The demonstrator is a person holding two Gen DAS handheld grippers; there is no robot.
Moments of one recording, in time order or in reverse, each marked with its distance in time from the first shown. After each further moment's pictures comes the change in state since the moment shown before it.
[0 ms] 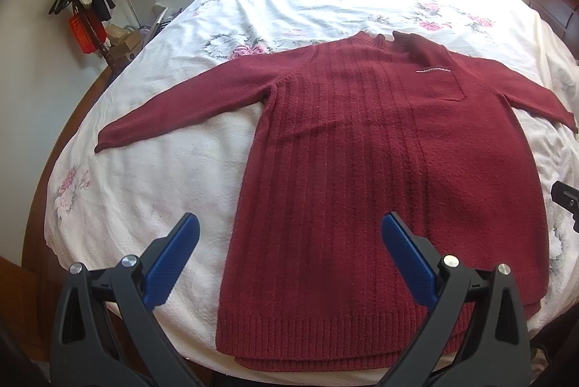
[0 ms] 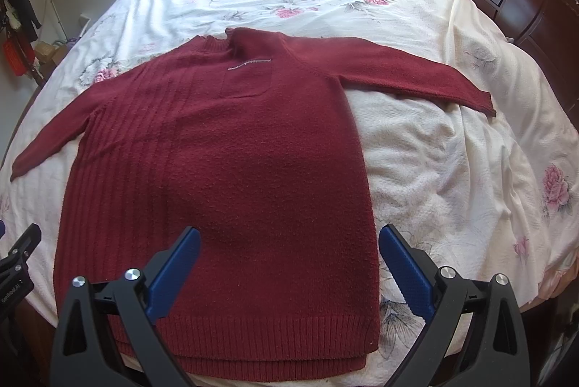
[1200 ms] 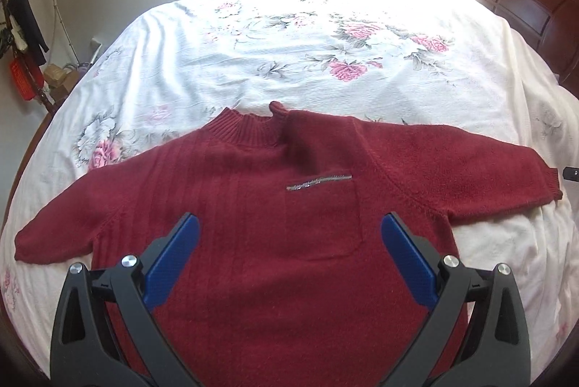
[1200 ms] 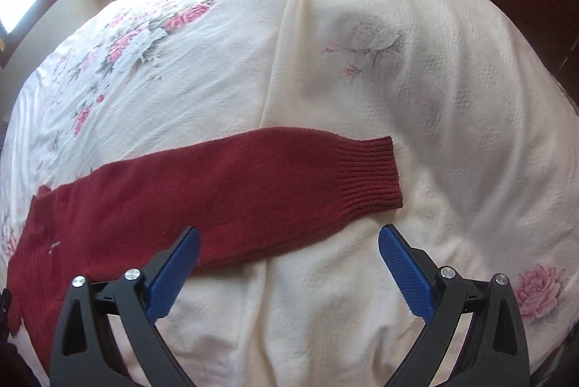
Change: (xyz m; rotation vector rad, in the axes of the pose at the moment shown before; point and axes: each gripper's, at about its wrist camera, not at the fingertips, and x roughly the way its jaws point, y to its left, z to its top) left arm 0.101 -0.238 0.196 0.091 -0.072 -0.173; right arm 0.167 -0.378 0.195 0.371 0.094 -0.086
